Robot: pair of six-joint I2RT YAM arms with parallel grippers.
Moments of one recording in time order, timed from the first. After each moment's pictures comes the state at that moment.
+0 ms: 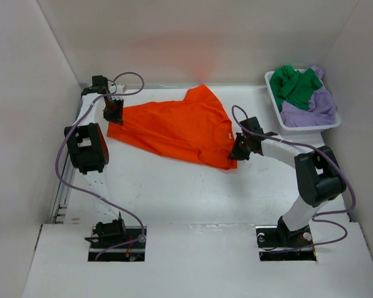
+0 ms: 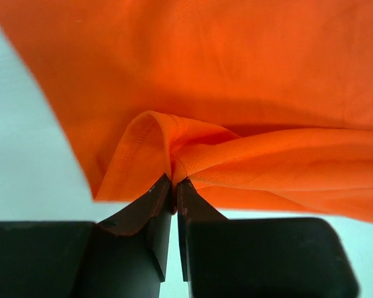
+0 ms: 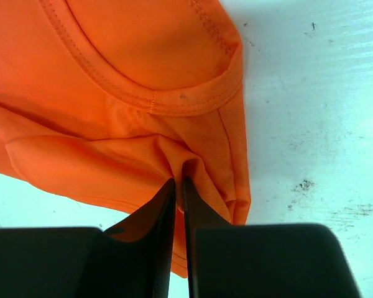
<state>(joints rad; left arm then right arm) 0.14 2.14 1.88 -0.88 0.24 0.25 0.35 1.68 0.97 -0.32 -0.13 0.70</state>
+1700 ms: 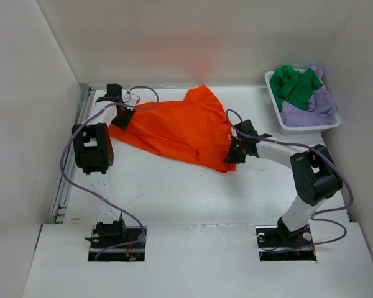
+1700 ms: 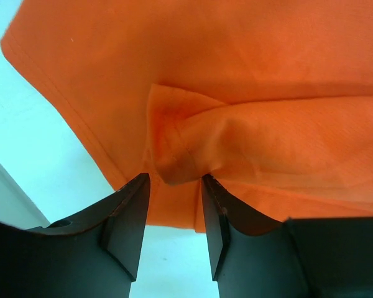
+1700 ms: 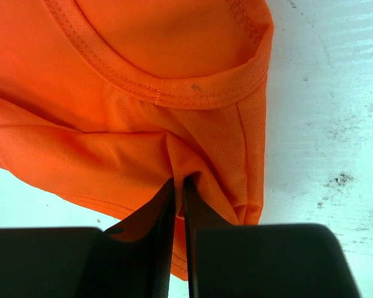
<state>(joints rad) 0.05 2.13 1.67 -0.63 0.00 0.53 0.41 1.70 0.96 -0.32 -0.12 0.73</state>
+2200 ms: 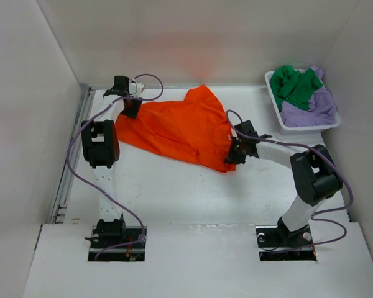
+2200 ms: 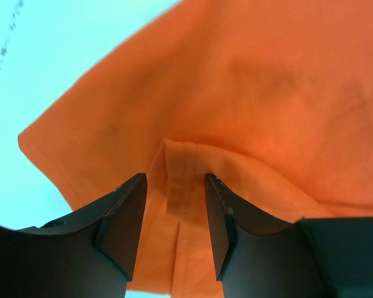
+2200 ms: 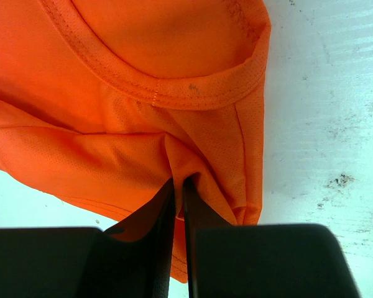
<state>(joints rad) 0.00 2.27 1.89 -0.61 0.04 0.39 0.41 1.70 0.95 -0.30 -0.12 0.73</state>
